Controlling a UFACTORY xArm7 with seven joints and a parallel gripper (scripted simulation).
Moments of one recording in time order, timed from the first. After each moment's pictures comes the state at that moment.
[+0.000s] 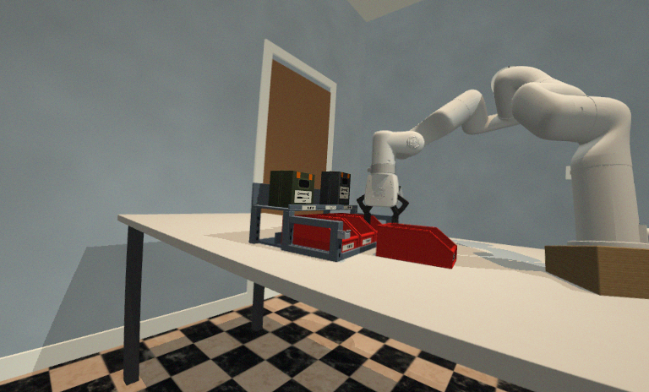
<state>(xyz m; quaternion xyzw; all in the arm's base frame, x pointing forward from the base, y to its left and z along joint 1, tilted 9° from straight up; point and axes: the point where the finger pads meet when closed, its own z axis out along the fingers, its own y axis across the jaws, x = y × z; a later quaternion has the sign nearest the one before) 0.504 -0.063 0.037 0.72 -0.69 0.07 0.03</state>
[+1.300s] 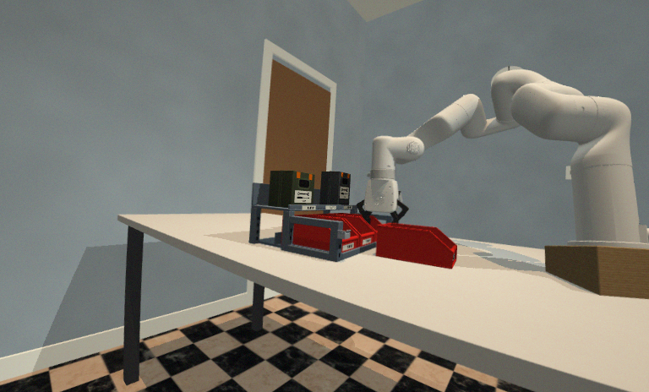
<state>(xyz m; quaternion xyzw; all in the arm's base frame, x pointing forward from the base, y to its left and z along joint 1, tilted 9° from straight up) 0.505 -0.066 0.021 0.72 -0.69 0.07 0.03</state>
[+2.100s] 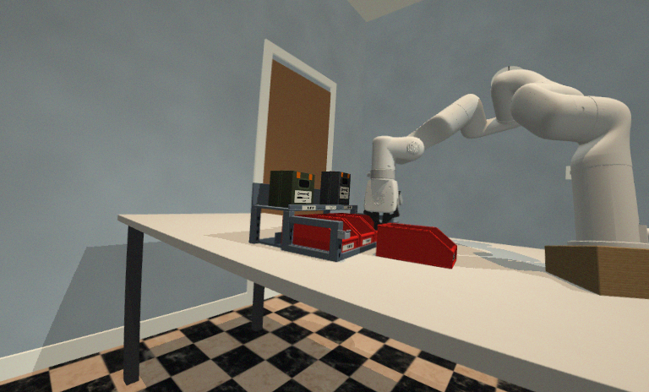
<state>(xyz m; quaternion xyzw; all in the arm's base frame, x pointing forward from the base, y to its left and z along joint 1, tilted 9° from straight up) 0.505 -0.066 0.021 0.72 -0.69 0.07 0.03</state>
